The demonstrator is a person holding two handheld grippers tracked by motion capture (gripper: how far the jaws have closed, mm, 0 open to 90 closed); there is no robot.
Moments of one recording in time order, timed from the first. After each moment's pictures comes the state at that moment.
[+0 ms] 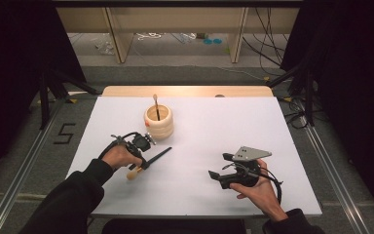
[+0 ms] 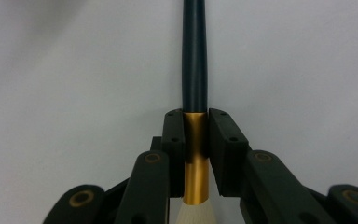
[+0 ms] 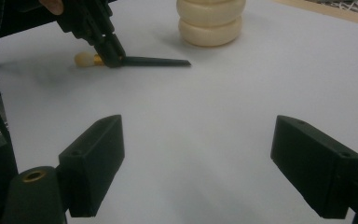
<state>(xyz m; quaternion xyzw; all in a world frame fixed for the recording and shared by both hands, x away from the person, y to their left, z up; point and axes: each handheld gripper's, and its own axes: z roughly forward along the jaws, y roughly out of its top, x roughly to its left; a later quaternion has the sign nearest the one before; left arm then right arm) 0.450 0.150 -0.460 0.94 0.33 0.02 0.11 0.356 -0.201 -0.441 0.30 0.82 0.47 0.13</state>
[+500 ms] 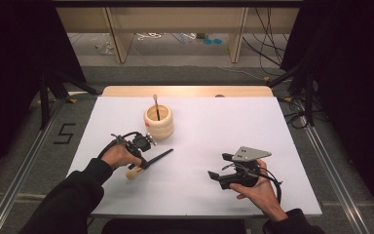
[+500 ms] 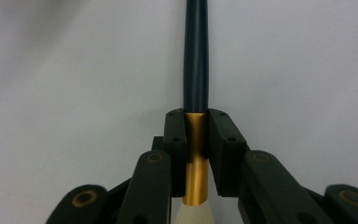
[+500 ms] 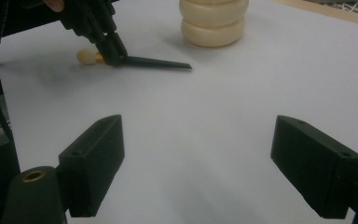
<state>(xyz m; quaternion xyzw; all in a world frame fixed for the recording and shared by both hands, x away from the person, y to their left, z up) 0.450 0.153 -0.455 0.94 0.31 0.01 0.13 0.355 -0.200 -0.441 0.30 0.82 0.48 0.13</state>
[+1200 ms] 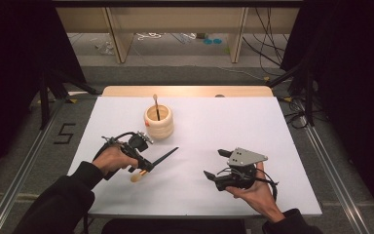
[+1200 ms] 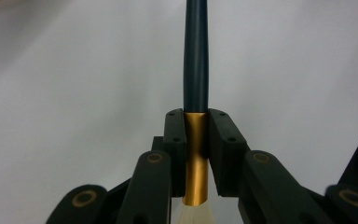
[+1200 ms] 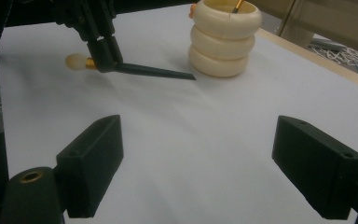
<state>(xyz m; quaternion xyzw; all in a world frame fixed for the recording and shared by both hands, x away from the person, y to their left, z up) 0.428 0.156 -0.435 0.93 0.31 -0.04 0.22 0.347 -0.186 -0.428 0.23 0.82 0.48 0.19</state>
